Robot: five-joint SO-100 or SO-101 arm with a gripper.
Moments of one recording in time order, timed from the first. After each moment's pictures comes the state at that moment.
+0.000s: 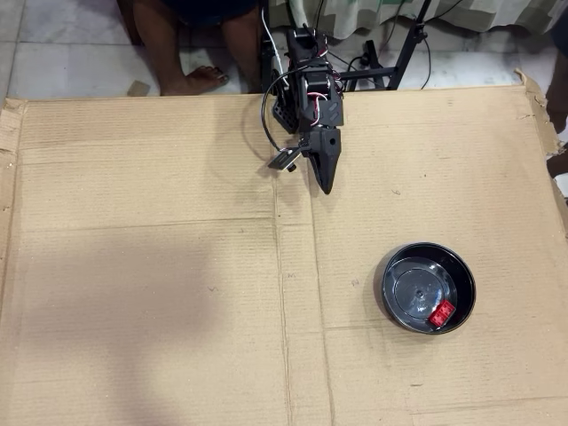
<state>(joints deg) -2.3 195.6 184.8 48.1 143.5</state>
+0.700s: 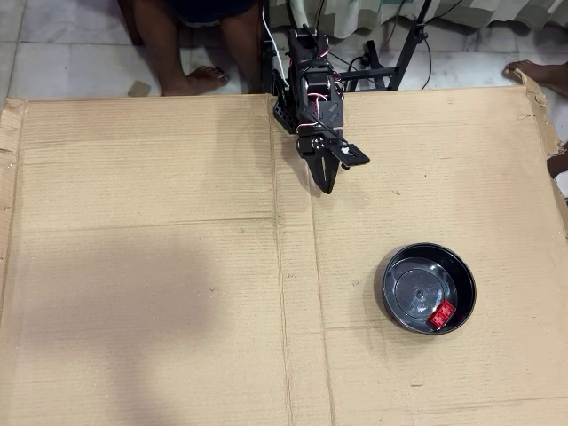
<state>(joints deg) -0.8 195.6 184.9 47.8 39.6</state>
